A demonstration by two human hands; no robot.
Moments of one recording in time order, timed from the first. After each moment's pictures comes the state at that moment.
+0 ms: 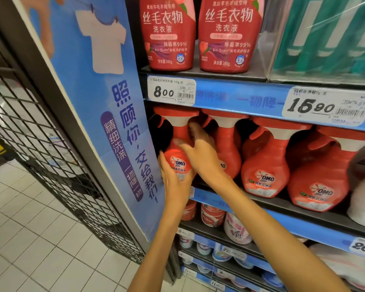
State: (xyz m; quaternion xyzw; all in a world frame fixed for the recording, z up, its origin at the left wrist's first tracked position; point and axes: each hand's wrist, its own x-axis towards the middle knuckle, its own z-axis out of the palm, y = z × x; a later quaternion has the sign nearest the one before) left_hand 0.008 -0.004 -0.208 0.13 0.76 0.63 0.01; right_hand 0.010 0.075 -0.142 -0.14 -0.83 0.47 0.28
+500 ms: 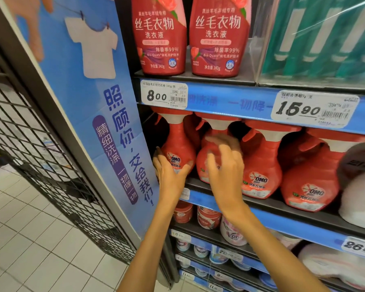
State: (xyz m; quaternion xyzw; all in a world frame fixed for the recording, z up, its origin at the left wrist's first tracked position) left_hand -0.014 0.007 -0.197 0.14 0.83 0.55 -0.02; right_hand 0.074 0.082 -0.157 -0.19 -0.79 0.28 0.51
